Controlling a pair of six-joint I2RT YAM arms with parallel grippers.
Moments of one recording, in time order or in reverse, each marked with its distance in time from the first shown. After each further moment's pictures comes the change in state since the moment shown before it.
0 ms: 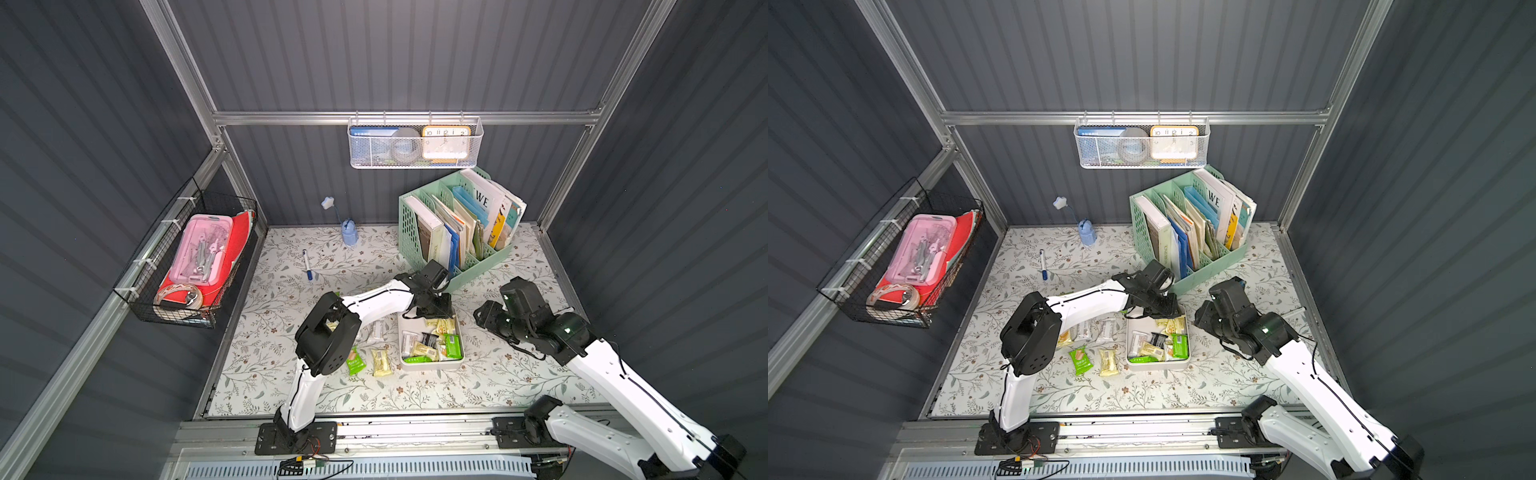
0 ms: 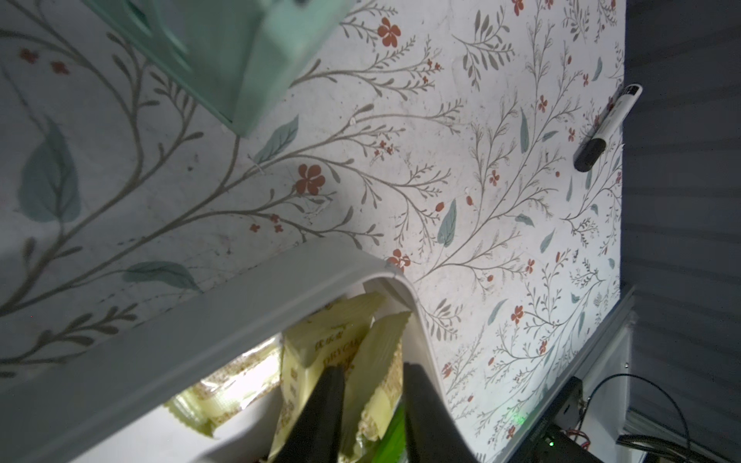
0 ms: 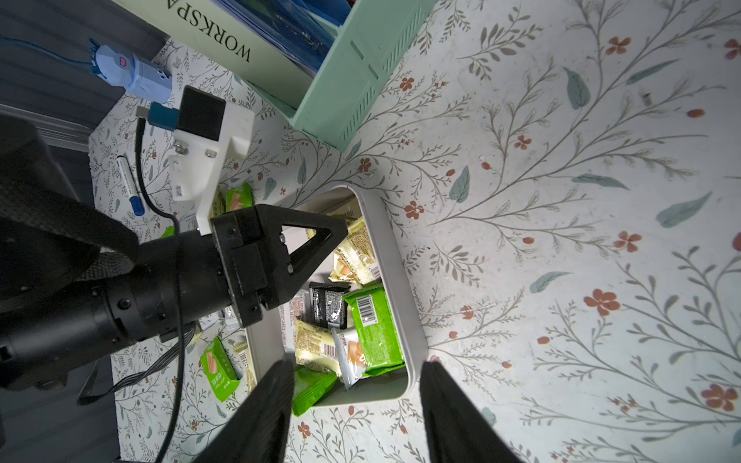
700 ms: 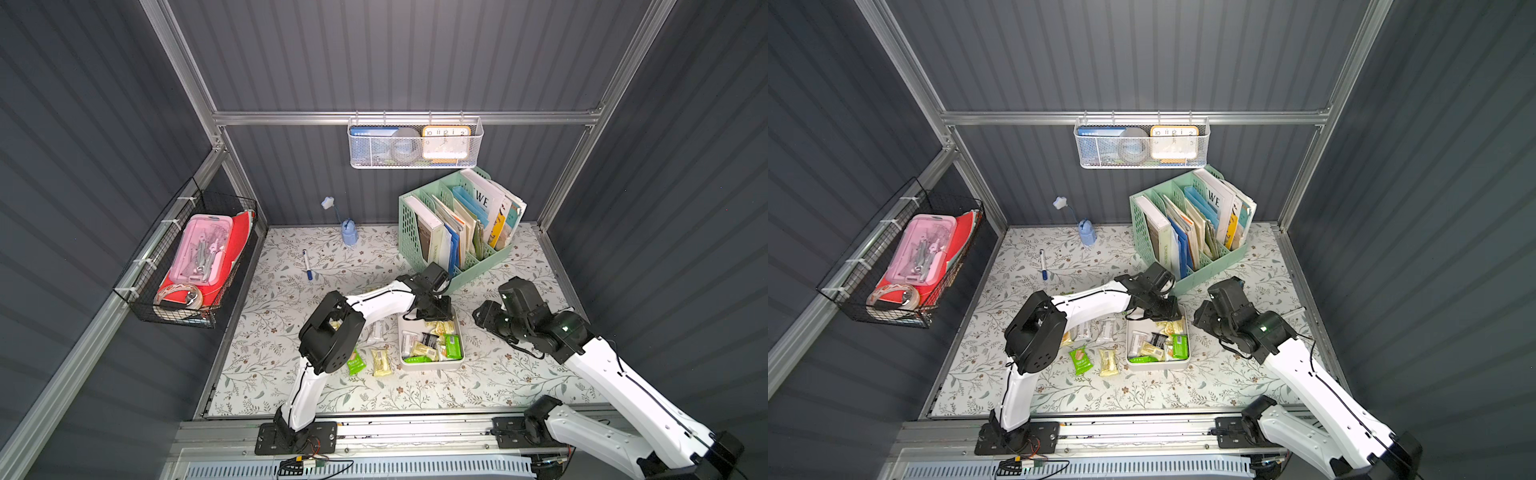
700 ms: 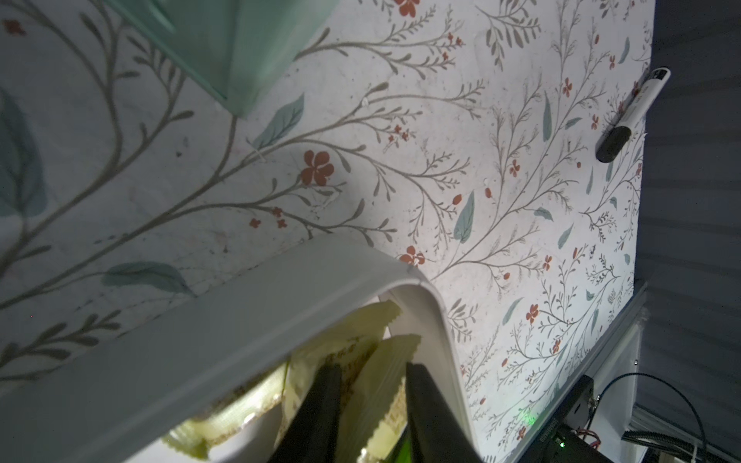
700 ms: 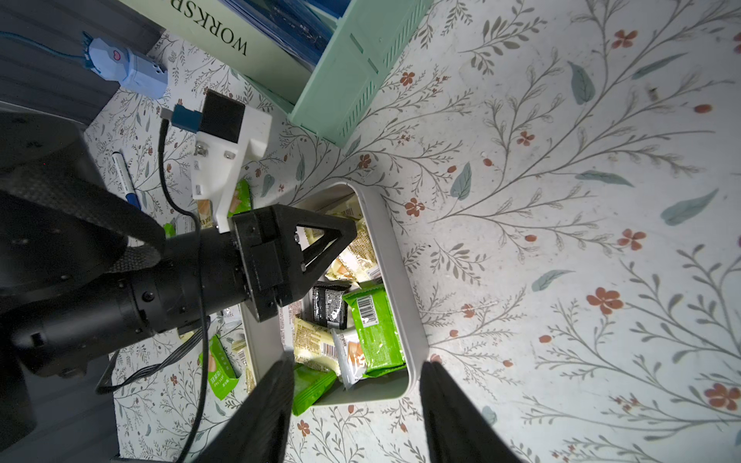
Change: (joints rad) left arm 0.000 0.033 0.000 -0.011 0.011 0.005; right arm 0.000 0.011 0.002 0.001 -0.007 -0.001
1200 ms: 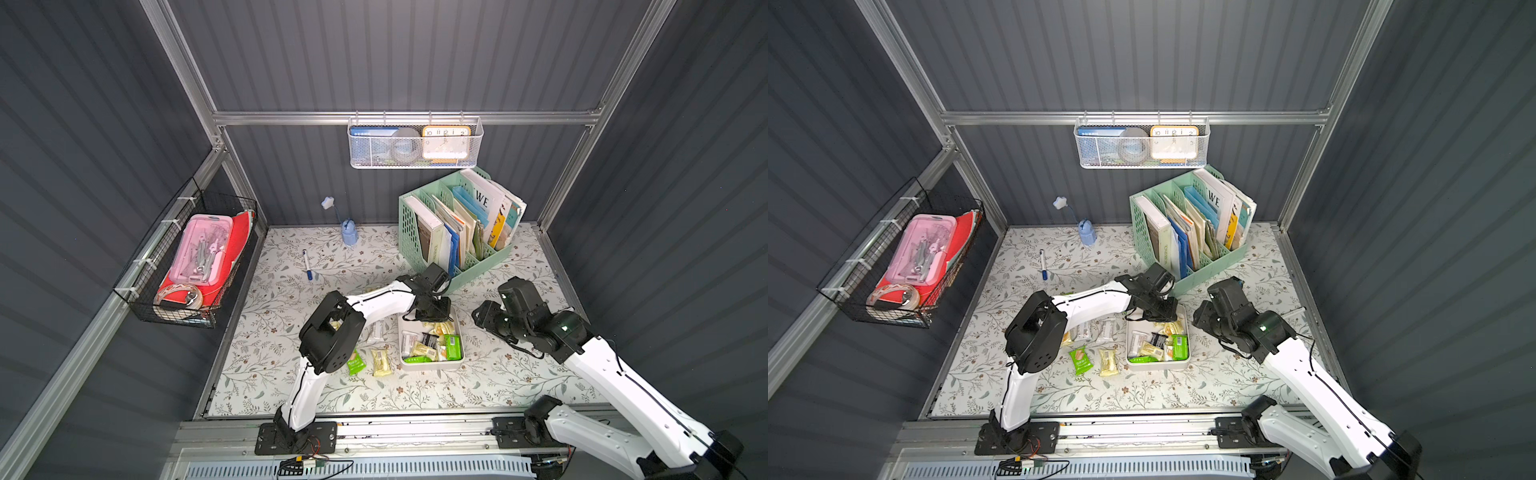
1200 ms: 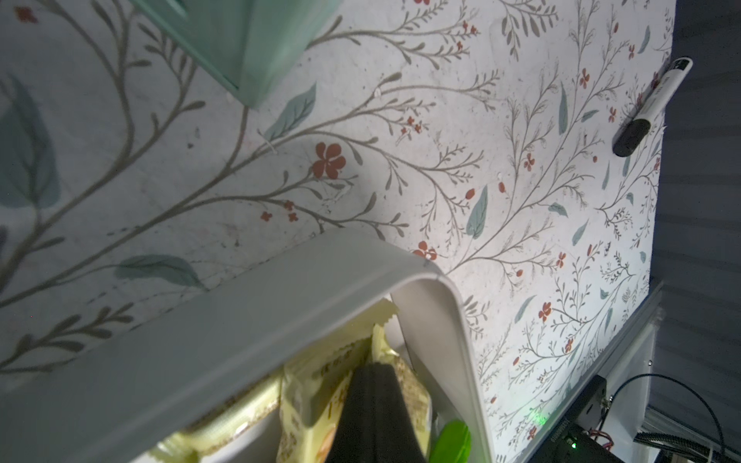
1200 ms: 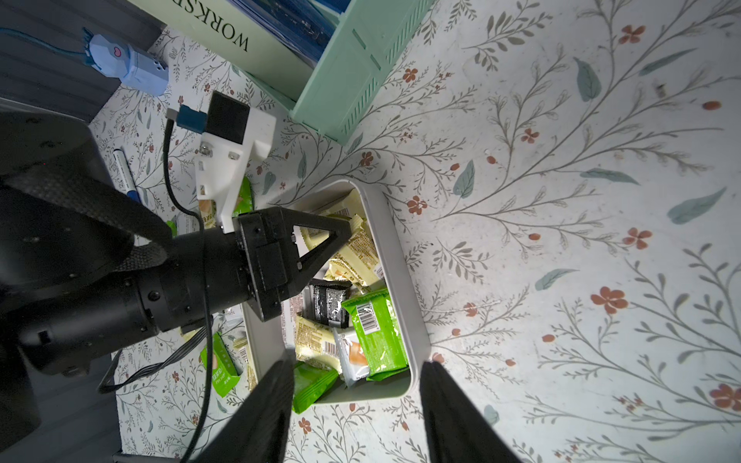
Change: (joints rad) left arm 0.000 0.000 0.000 -0.013 -0.012 0.011; right arm 0.000 0.004 0.000 0.003 -0.011 0.000
